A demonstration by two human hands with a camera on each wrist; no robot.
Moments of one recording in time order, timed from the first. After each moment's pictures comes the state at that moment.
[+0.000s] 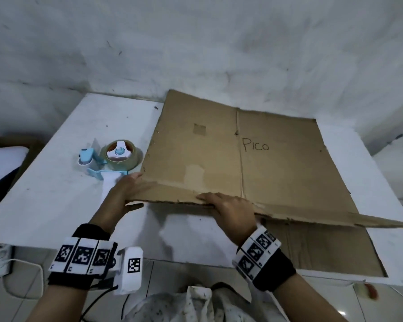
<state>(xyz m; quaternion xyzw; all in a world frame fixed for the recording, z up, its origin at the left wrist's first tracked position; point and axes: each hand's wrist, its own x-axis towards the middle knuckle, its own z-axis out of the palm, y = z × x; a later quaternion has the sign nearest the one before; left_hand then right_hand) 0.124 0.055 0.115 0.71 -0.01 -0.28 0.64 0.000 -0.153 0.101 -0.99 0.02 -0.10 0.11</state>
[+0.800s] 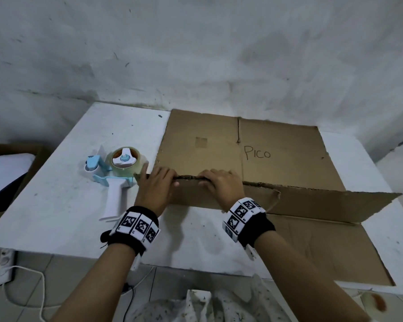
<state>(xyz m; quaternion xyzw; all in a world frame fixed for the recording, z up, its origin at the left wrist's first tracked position) 0.148 -0.004 0.078 0.92 -0.36 0.10 0.11 0.067 -0.176 0.094 -0.99 0.04 -0.08 0.13</state>
